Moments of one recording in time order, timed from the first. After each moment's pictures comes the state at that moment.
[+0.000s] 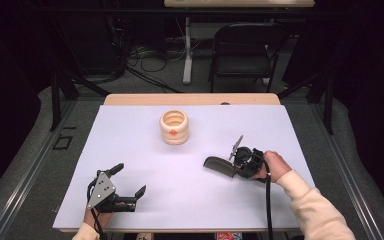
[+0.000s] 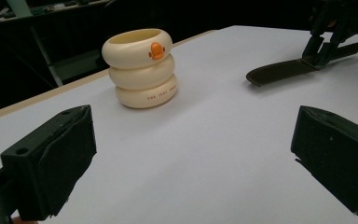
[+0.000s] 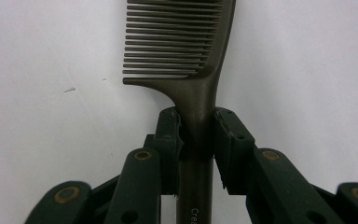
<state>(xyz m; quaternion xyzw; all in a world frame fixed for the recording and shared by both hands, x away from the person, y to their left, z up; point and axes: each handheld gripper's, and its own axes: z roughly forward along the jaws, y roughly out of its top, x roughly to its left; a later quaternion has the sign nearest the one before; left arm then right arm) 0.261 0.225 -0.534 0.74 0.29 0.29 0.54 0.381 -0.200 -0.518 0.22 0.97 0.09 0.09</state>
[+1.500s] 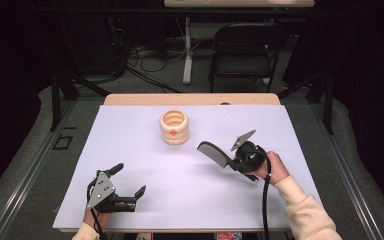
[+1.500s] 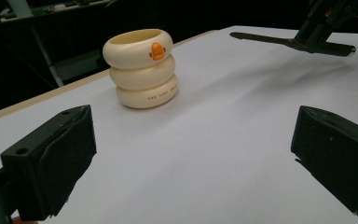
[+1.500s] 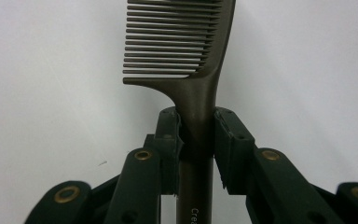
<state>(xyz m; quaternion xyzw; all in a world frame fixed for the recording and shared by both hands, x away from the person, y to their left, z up) 0.261 0.226 -0.534 0.74 0.29 0.29 0.54 0.376 -0.203 -0.500 0.28 0.93 0.24 0.10</state>
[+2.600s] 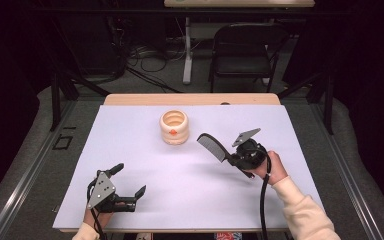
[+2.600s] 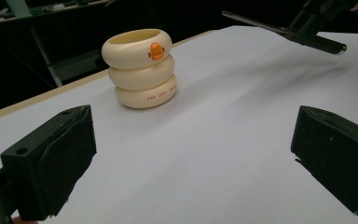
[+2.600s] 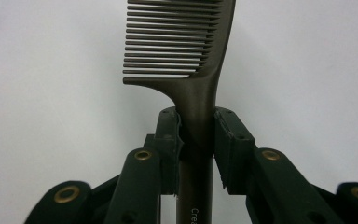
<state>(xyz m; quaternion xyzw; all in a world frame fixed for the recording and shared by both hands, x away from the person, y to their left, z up) 0.261 0.226 -0.534 0.74 0.29 0.29 0.54 0.376 -0.204 -0.494 0.29 0.90 0.29 0.13</state>
